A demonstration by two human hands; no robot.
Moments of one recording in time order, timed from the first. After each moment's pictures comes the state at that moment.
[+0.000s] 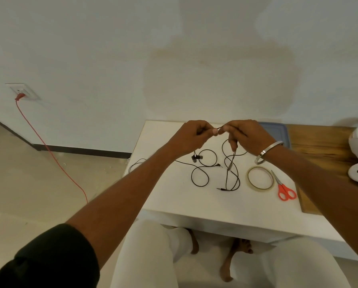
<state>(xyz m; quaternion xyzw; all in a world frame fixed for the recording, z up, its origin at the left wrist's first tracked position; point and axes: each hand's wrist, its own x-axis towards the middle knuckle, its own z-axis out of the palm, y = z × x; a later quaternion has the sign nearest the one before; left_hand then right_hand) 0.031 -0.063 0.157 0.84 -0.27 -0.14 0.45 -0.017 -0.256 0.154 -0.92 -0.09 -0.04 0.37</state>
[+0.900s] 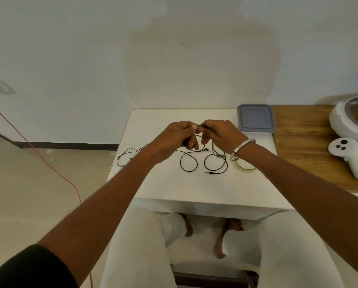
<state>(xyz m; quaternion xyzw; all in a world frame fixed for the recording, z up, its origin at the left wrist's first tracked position) -0.002 -0.054 0.143 0.72 -0.18 -0.32 0.59 -0.036 -0.235 0.120 -0.92 -0.08 -0.01 0.37</state>
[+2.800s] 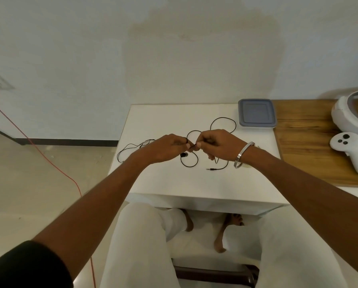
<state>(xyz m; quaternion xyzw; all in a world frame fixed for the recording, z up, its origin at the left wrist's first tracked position) -0.003 -0.024 0.121 0.85 -0.26 -0.33 0.32 -0.060 -0.225 0.109 -0.90 -0.09 0.10 0.42</state>
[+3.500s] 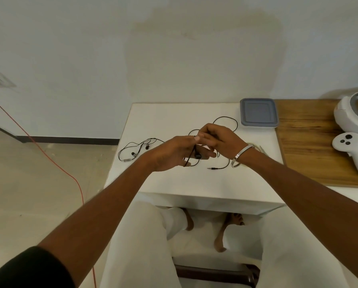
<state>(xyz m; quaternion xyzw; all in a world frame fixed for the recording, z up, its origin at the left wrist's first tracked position) -0.027 -0.033 0.131 0.65 -0.19 -0.48 0.56 -0.054 -0.225 0.096 -0.87 -0.06 0.03 0.49</state>
